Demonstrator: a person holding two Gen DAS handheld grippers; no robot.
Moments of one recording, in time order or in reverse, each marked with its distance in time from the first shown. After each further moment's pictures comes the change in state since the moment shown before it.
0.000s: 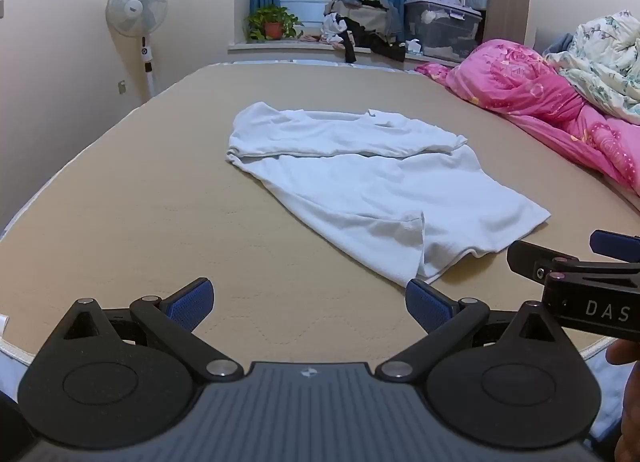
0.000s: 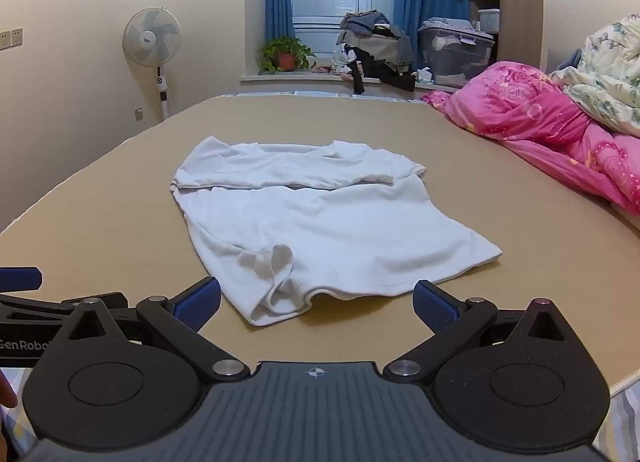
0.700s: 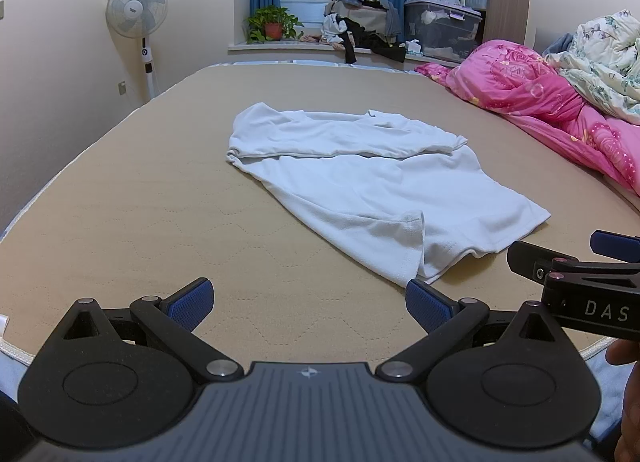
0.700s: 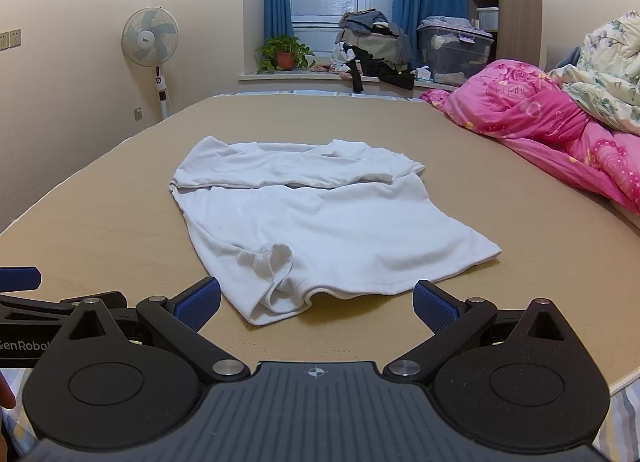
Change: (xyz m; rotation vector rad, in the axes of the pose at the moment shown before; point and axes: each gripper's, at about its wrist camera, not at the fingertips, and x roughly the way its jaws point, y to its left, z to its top) left arm 0.000 0.000 0.000 0.000 0.000 0.000; right arm -0.003 0.000 0.000 0.002 0.003 -0.001
